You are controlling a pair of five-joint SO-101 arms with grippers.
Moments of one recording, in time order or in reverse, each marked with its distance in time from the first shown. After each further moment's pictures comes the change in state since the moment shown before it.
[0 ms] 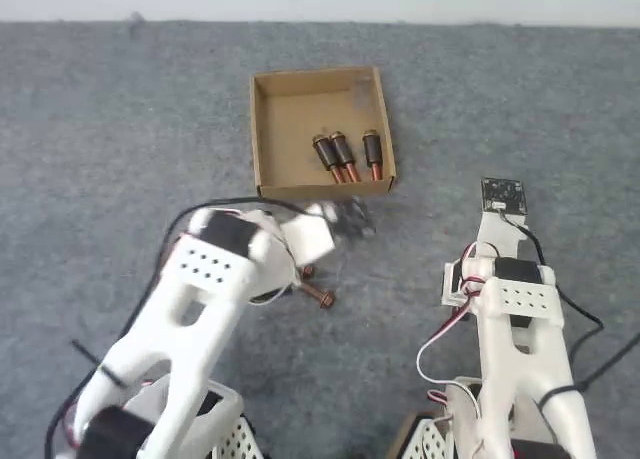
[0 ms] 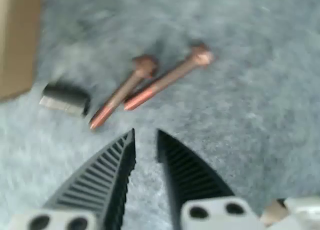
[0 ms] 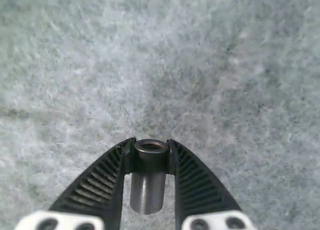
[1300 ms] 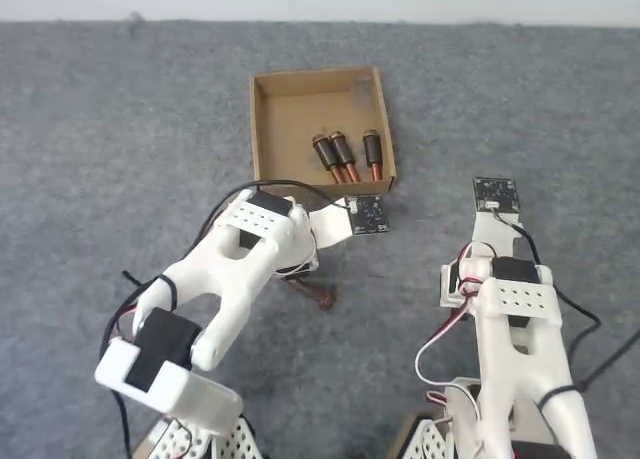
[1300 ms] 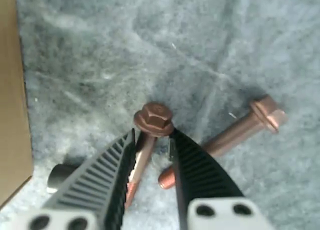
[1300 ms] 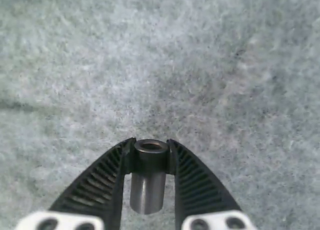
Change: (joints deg) left arm -0.7 30.5 -6.5 -22.2 -7.4; right arm -1.1 0.0 0.0 0.0 2.4
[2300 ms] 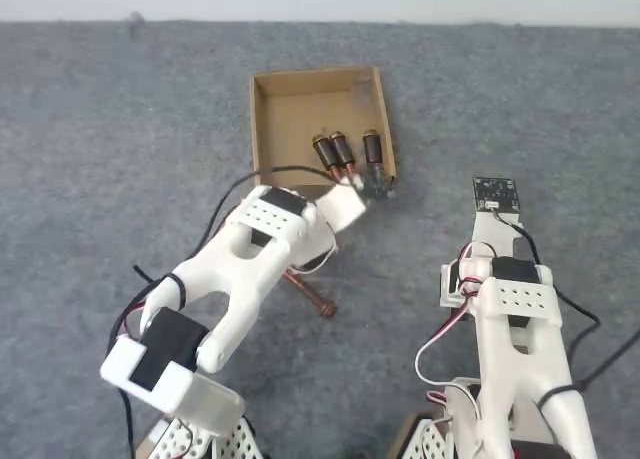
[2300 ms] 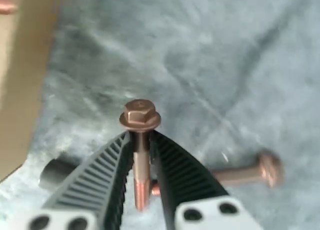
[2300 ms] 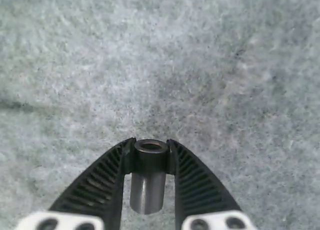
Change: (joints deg) left arm 3.3 0.4 -3.8 0.0 21.1; right arm 0.0 0.0 0.0 0.0 0.0
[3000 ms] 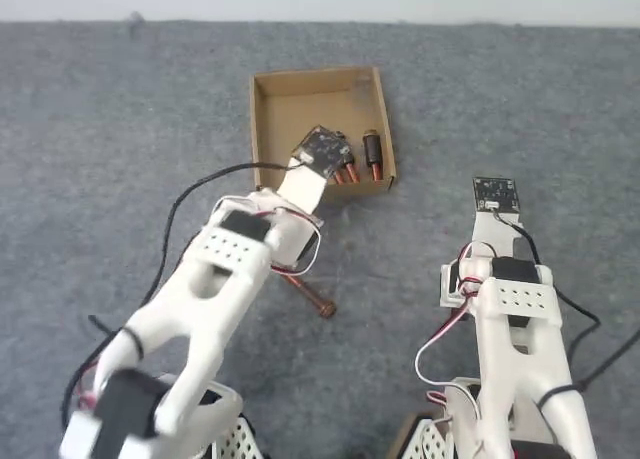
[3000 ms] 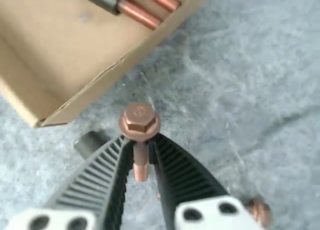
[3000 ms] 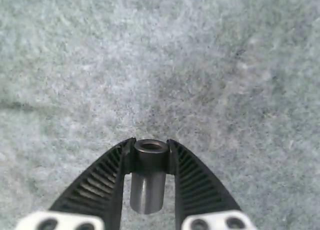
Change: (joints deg) left arm -4.3 -20.0 14.8 -12.6 20.7; right arm 0.0 0.0 0.0 0.0 0.0
